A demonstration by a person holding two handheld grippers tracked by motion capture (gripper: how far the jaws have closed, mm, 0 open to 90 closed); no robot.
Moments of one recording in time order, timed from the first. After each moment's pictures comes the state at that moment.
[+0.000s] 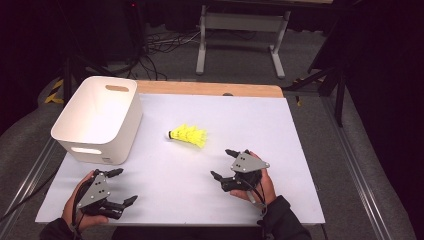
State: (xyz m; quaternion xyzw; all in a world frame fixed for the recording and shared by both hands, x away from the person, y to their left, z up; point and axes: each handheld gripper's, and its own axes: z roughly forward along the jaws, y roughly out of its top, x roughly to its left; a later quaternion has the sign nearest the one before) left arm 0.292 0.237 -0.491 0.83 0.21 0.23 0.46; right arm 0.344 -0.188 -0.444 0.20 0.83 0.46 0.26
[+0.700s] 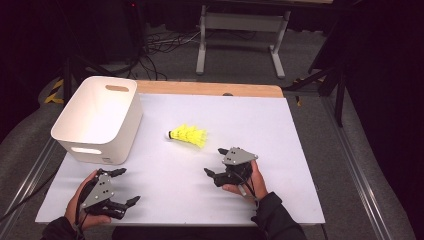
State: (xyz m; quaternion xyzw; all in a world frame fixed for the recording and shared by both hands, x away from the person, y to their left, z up) left arm 0.293 0.232 -0.491 0.84 0.20 0.23 0.46; right arm 0.369 -0.171 -0.460 0.22 0.84 0.45 0.22
